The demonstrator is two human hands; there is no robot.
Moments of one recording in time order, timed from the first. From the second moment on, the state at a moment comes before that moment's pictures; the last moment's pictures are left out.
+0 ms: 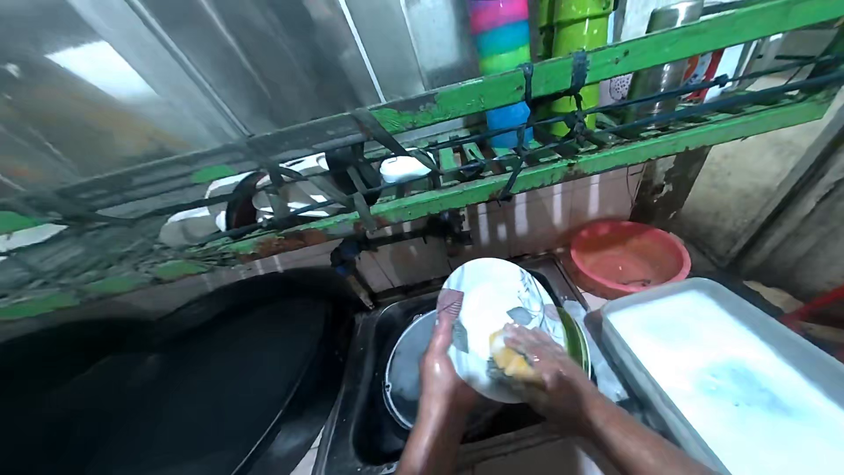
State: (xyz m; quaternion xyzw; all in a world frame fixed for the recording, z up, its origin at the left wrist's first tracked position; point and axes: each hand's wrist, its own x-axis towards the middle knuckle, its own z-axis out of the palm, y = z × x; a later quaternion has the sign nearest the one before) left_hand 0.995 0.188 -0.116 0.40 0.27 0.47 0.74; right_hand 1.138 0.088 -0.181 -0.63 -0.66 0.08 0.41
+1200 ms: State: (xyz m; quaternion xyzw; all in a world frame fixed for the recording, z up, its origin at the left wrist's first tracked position) left_hand 1.056 0.193 -0.247 0.32 0.50 0.32 0.73; right_hand 1.302 -0.053 -0.186 -0.85 -0.45 0.12 0.27
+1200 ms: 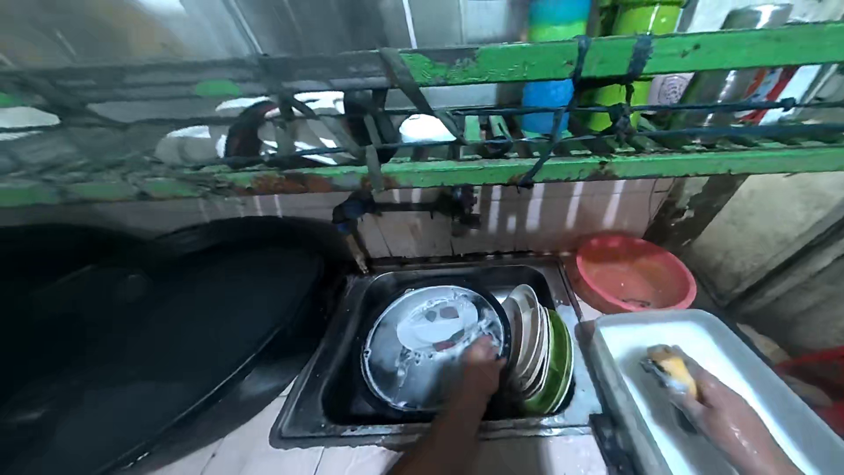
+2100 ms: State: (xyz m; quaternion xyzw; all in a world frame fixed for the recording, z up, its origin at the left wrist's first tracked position) left_hand 1.045 0.112 -0.113 0.58 0.38 0.22 0.69; right_hand 1.171 0.066 -0.151 -0.63 -0.52 0.09 0.56
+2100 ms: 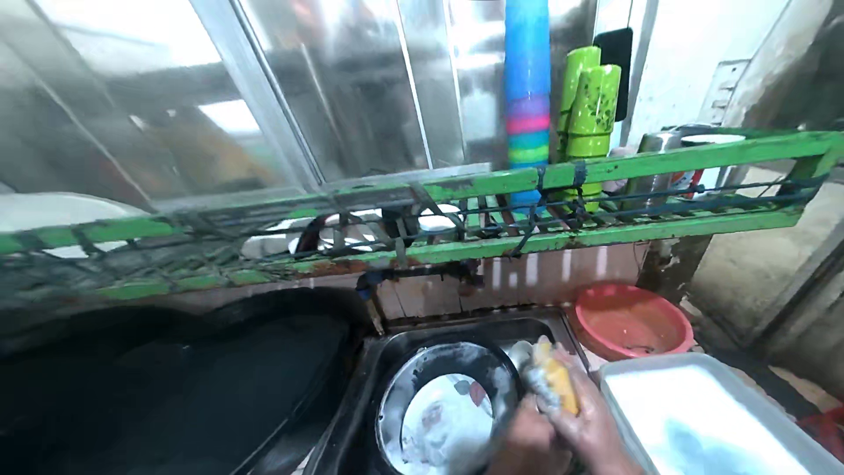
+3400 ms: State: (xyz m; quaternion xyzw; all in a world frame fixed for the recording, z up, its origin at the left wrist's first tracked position) left_hand 1.010 0.181 -0.124 0.18 0.22 0.44 0.85; right_hand 1.163 0.074 -0.205 -0.69 -0.43 0.04 0.58
